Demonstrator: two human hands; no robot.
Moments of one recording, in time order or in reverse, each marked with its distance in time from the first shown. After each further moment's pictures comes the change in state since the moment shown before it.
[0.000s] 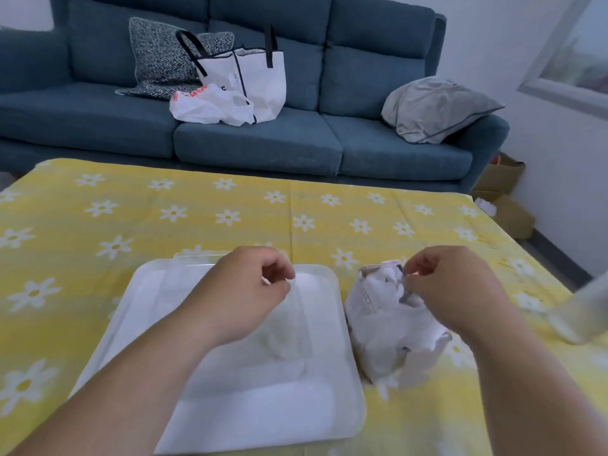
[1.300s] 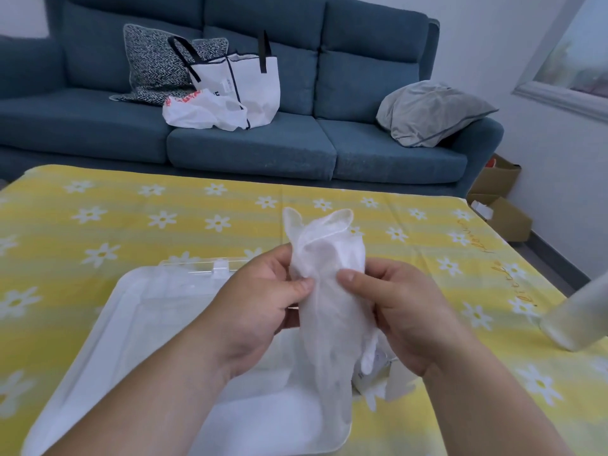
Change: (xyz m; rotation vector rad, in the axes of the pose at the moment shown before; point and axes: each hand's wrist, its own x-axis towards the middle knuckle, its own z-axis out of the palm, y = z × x) left_hand -0.003 0.035 0.038 -0.877 -0.220 -0.053; right_hand -0.014 -0.006 0.026 1.058 -0.501 -0.114
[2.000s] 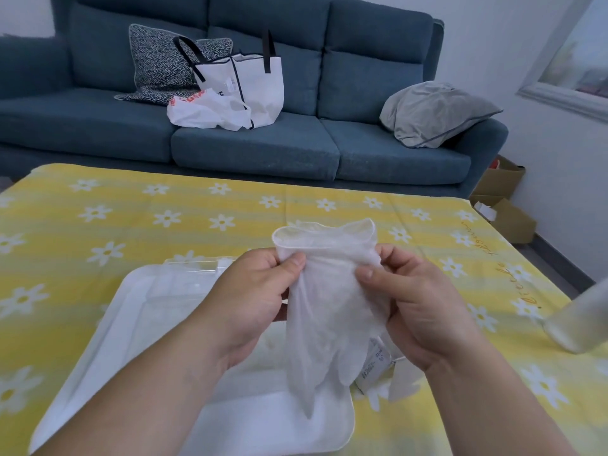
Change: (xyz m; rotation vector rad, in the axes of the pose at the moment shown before) left_hand -0.001 0.009 -0.006 0.078 0.140 -0.065; right_hand 0.001 -0.004 0.001 0.264 0.037 -0.085
